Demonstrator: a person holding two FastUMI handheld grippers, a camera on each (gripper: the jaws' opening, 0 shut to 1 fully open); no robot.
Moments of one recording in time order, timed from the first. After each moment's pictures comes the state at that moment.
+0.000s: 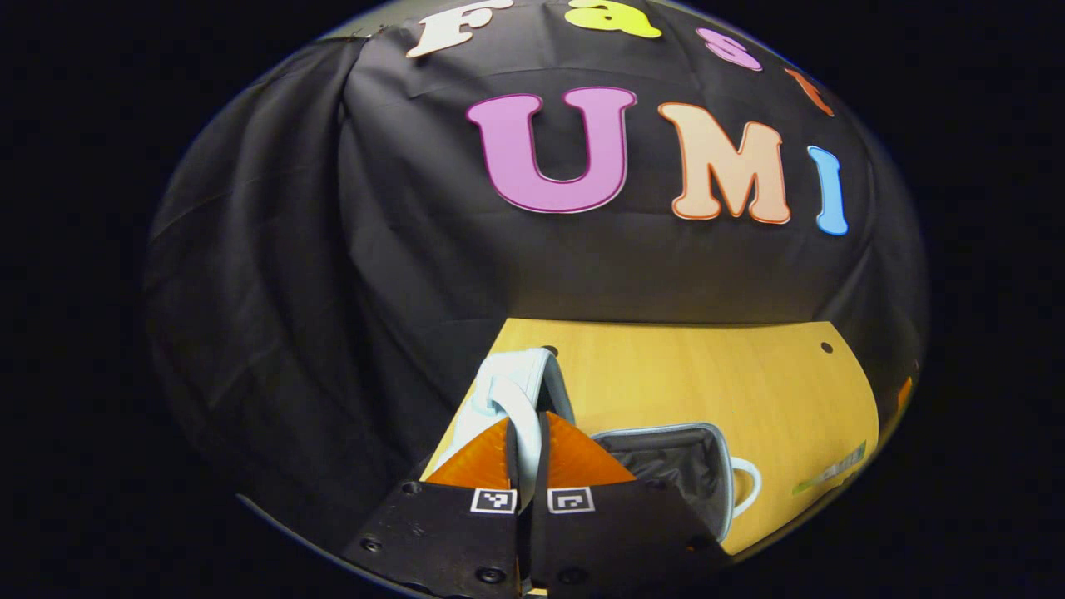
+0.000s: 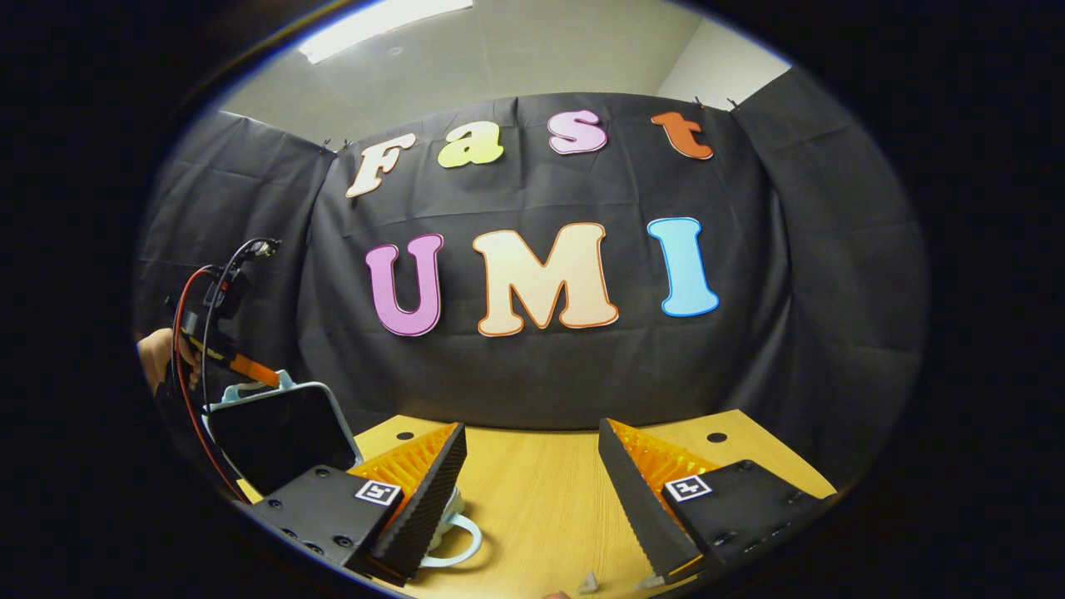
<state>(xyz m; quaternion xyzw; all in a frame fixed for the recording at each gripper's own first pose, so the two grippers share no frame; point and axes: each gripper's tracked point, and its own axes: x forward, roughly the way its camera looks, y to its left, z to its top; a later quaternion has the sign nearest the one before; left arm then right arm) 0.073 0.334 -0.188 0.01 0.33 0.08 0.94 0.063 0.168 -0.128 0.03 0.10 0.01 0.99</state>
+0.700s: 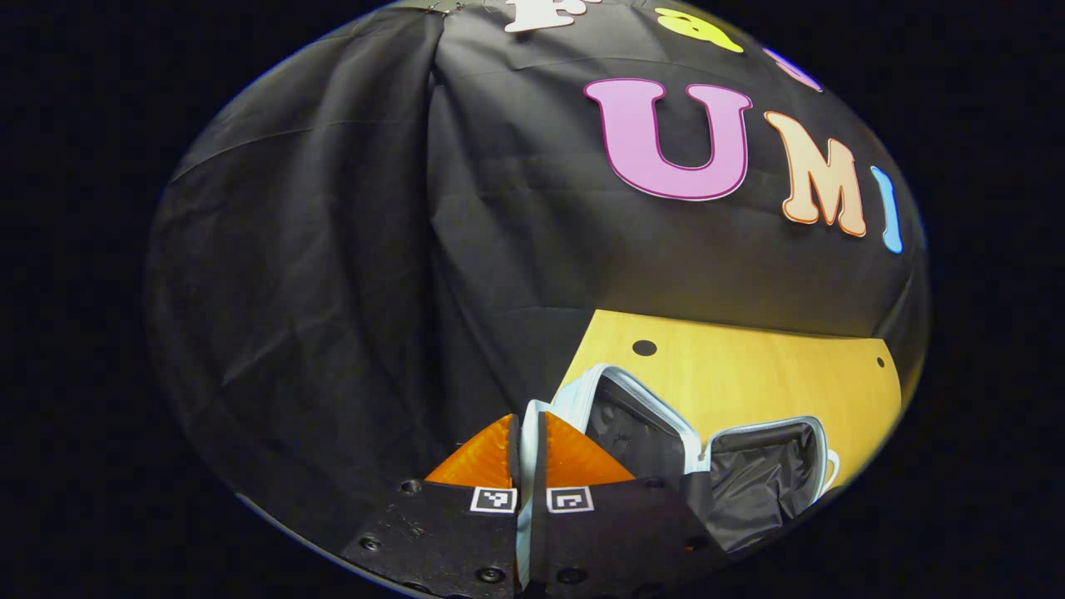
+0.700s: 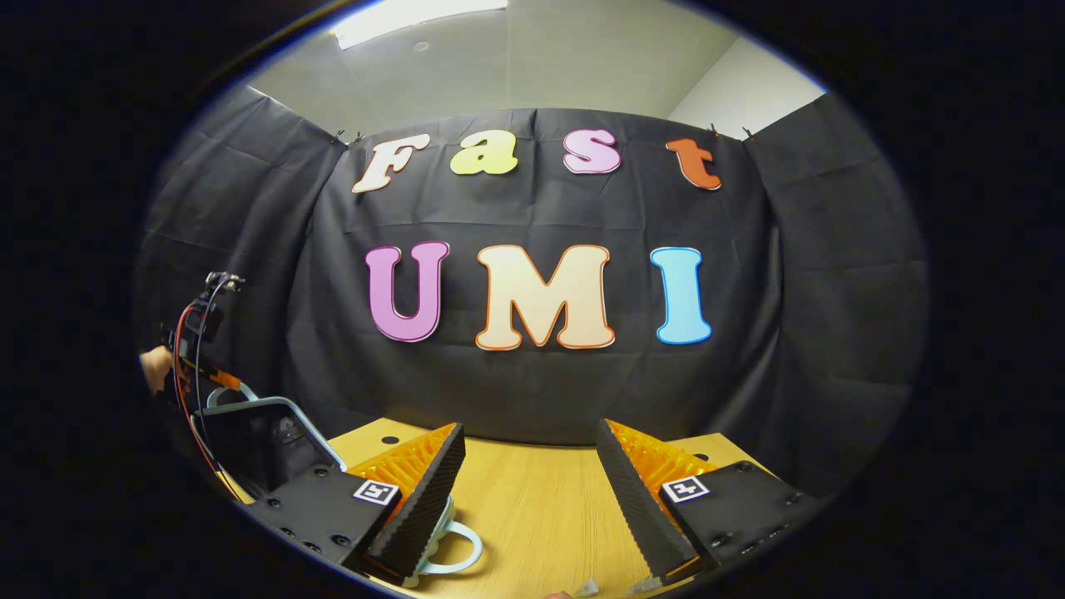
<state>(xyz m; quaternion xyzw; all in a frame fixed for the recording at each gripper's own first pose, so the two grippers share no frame) 0.051 0.474 -0.244 0.00 0.31 0.18 0.93 0.061 0.182 -0.099 -0.02 0.07 -0.01 1.00</state>
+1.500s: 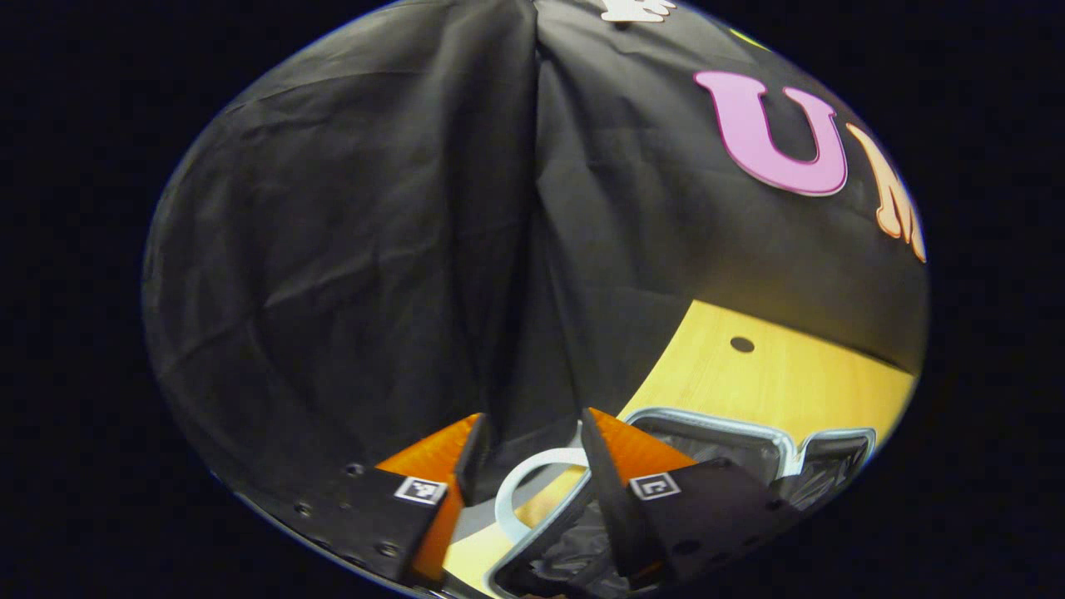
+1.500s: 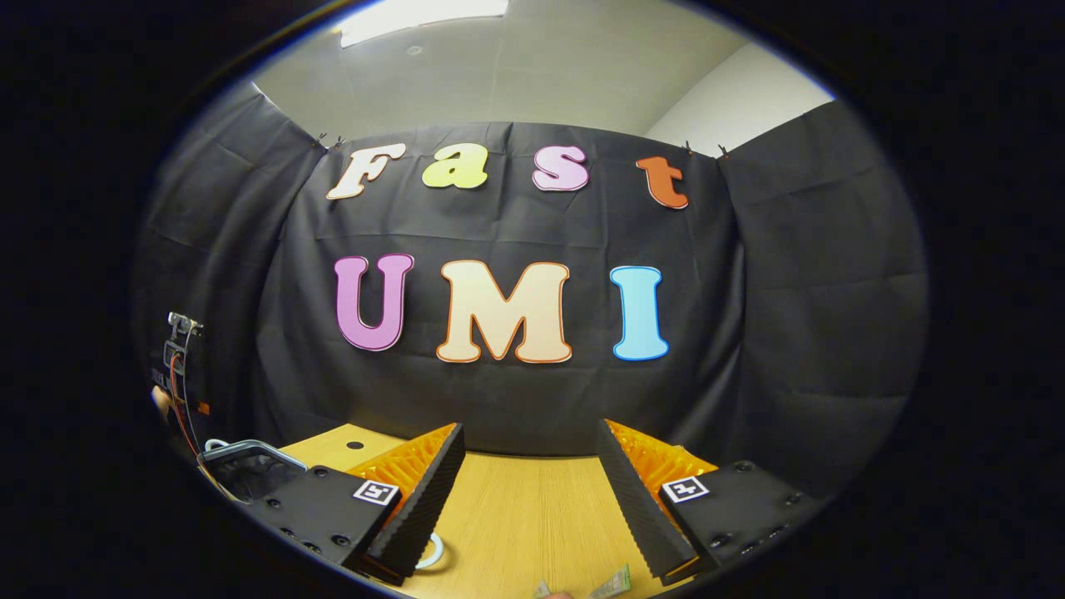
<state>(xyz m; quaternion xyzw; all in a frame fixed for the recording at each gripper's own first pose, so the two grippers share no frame) 0.044 0.513 -0.311 -0.02 0.28 0.34 0.90 0.046 0.137 -0.078 -0.04 0.05 -0.06 1.00</state>
